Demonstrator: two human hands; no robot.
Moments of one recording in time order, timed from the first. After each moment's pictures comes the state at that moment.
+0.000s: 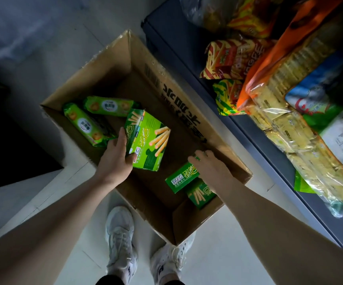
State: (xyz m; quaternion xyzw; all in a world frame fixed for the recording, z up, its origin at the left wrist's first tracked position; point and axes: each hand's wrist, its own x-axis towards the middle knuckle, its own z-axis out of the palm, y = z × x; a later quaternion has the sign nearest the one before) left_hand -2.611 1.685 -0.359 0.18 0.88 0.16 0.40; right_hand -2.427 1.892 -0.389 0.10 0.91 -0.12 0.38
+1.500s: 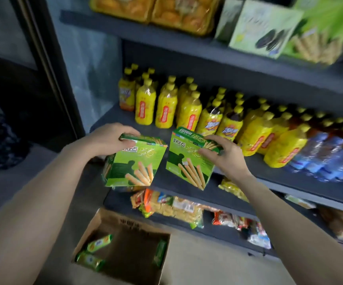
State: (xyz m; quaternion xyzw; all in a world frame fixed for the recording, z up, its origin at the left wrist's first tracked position) left_hand -2.633 1.800 0.466 0.66 0.71 0.16 0.19; right_hand -2.293 1.899 0.430 0.46 0.80 -0.22 -0.31
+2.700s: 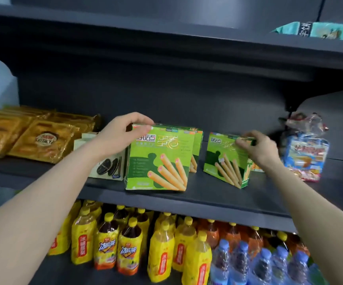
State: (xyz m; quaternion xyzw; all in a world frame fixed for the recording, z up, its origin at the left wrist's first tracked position) left_hand -2.294 2.055 0.749 0.72 0.49 0.49 0.08; right_hand -1.921 2.208 0.730 0.56 0.68 0.00 -0.48
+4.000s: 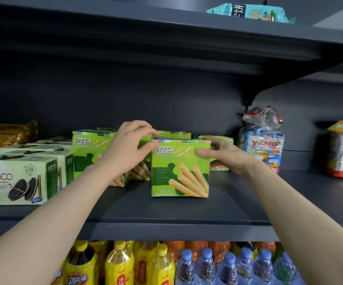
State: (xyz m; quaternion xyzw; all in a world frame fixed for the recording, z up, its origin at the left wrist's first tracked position) left_hand -2.150 2.162 0.733 0.76 0.48 0.42 -0.13; right_hand -1.854 2.235 0.729 0.43 0.72 -0.38 -0.39
